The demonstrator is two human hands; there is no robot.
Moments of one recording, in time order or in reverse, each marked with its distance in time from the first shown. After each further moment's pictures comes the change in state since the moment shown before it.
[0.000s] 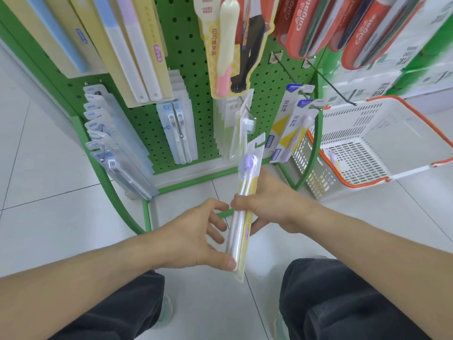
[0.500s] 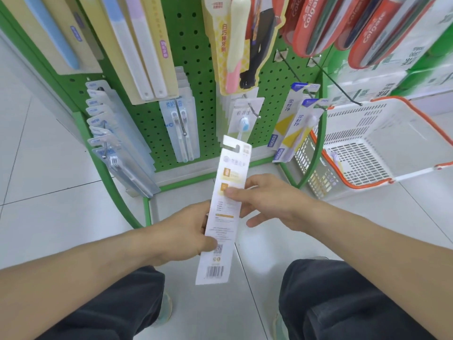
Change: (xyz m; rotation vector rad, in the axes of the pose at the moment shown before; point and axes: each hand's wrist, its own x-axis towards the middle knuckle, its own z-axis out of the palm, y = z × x) left_hand 0.008 -0.008 -0.003 -0.130 -0.010 -0.046; right_hand 0.007 0.002 -0.003 -0.012 -0.089 0.042
